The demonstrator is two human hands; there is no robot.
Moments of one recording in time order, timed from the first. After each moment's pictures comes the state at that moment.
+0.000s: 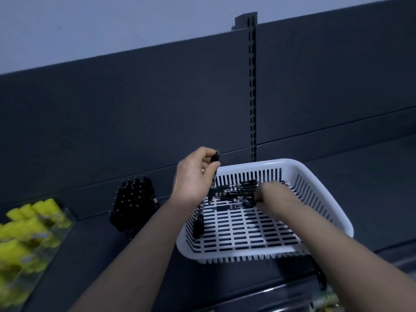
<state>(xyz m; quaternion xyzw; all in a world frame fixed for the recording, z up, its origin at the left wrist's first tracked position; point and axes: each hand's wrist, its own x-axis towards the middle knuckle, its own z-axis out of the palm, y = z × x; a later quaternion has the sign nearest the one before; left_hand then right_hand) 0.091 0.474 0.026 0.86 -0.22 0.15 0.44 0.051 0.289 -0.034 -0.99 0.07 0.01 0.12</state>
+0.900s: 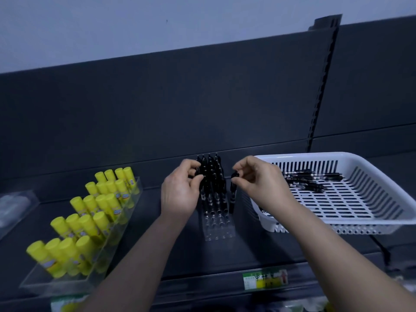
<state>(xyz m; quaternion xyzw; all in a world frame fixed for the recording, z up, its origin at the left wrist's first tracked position) 0.049 0.680 -0.004 0.88 -0.12 0.26 0.37 0.010 0.492 0.017 -0.88 -0.06 -0.20 0.42</state>
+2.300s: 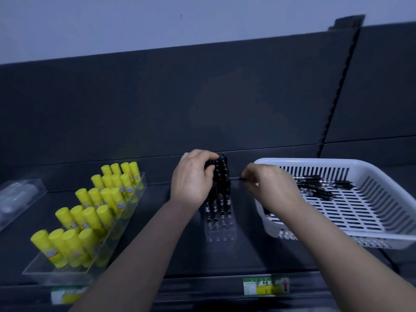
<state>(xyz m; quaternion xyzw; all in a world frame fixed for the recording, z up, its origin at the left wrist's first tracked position) 0.055 0.663 0.022 0.90 -0.17 0.28 0.29 0.030 0.478 0.011 -0.97 -0.06 -0.18 0.15</state>
